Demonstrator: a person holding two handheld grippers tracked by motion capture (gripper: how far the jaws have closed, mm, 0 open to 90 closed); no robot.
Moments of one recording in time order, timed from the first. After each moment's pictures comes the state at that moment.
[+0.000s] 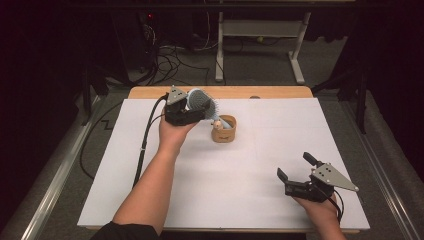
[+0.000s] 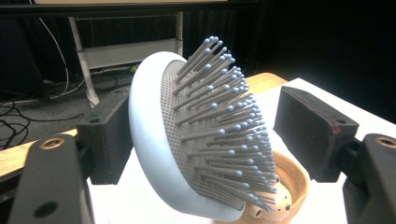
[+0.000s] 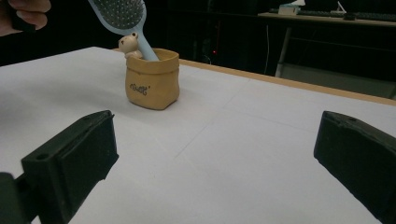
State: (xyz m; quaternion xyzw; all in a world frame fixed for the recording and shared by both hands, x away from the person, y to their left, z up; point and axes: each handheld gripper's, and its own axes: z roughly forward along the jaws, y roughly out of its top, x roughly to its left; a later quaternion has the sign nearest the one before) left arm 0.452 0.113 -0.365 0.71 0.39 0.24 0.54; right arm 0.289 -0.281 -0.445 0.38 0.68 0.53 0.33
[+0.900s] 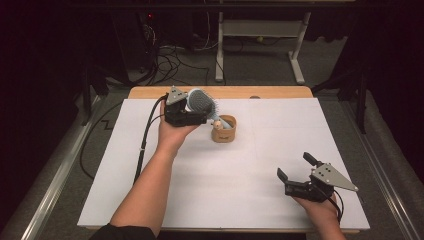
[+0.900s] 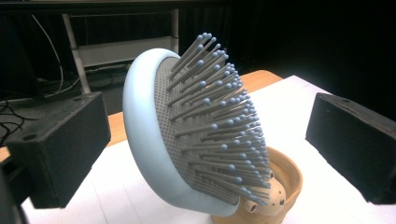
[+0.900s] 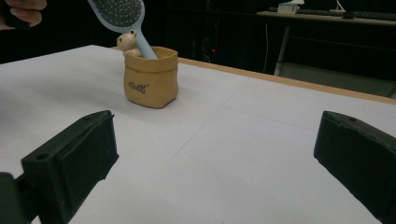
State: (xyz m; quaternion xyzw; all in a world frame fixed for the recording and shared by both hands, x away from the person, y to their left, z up) left arm 0.449 0.114 -0.364 0.71 0.38 0.24 0.54; right arm 0.289 -0.281 -0.445 0.38 0.68 0.53 0.33
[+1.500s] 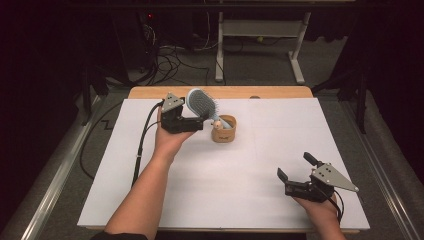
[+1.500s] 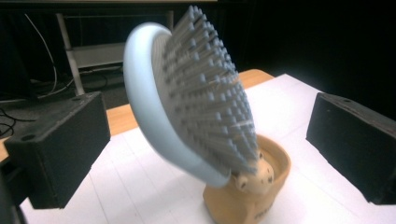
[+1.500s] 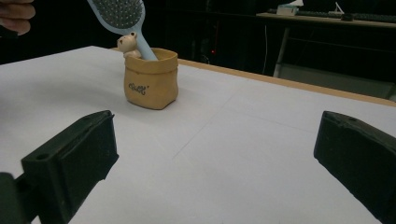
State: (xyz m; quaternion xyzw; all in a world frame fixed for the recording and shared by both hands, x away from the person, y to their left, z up) left arm 0.432 0.123 -0.376 0.71 0.37 0.23 0.55; right arm 0.288 -0.280 -0.444 0.38 0.68 0.53 0.34
